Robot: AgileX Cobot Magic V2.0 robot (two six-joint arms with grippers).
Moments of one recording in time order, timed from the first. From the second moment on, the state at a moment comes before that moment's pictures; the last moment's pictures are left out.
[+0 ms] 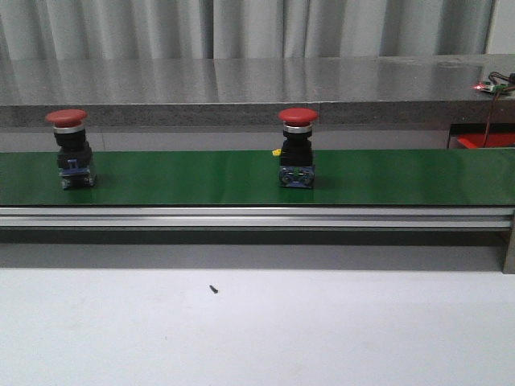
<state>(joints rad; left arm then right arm) 0.08 0.69 -0.73 -0.24 0.86 0.15 -0.03 0.71 -0.62 0.09 0.49 -0.03</state>
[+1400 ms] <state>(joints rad) 0.08 0.69 -0.73 -0.24 0.86 0.15 0.29 1.57 -1.42 0.10 0.94 0.08</state>
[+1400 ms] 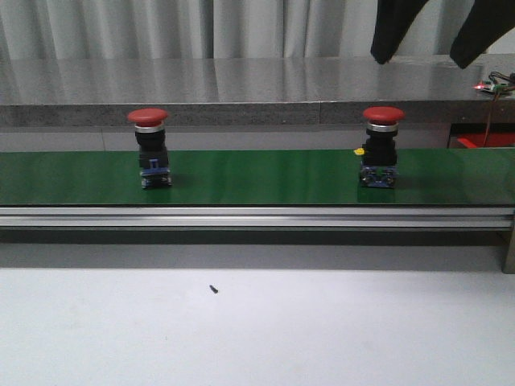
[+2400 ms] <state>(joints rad) 0.08 0.69 -0.73 -0.24 0.86 0.15 0.22 1.78 -1.50 0.05 0.97 0.11</state>
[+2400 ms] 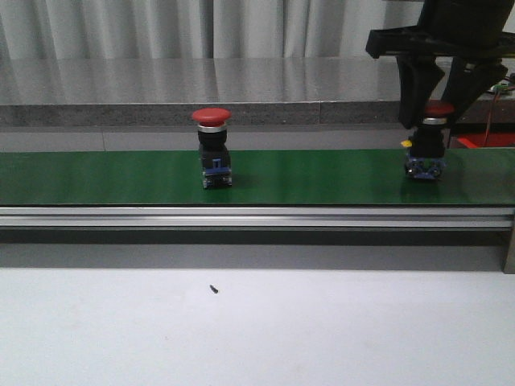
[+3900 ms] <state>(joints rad) 0.08 0.69 -0.73 -0.24 0.85 0.15 -0.22 2.26 -2.08 0.07 1.06 -0.07</state>
